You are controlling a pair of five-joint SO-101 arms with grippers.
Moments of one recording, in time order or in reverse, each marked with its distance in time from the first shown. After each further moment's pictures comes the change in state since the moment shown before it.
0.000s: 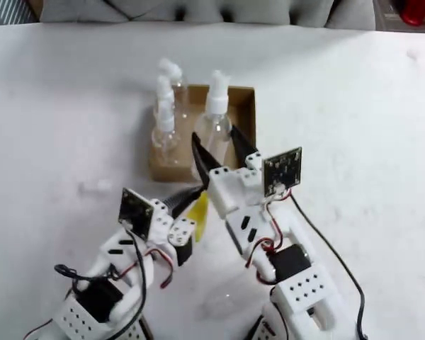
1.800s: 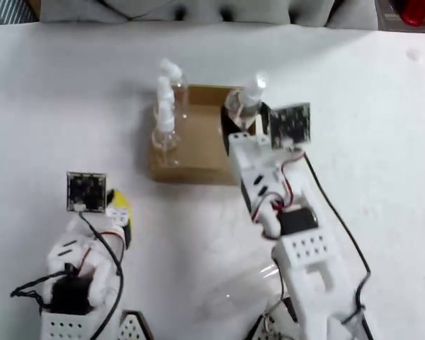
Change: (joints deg) left arm -36.9 -0.1 -6.1 29.8 -12.6; right arm 10.7 23.1 -19.1 6.1 7.3
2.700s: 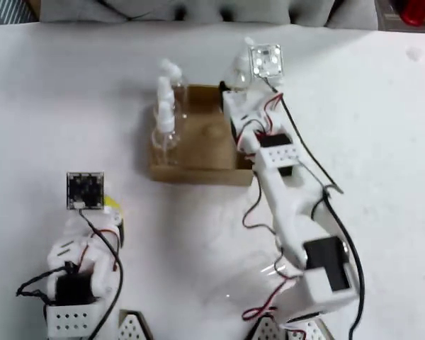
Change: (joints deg) left arm -6.1 0.1 7.6 -5.3 -3.3; right arm 3.9 49.3 -34.5 0.0 0.1
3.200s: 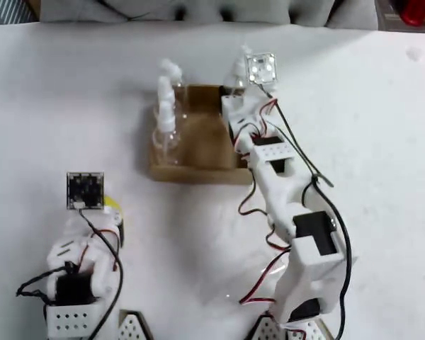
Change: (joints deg) left arm 0.0 0.0 0.0 0.0 -0.1; right arm 0.5 9.9 -1.8 -10.5 0.0
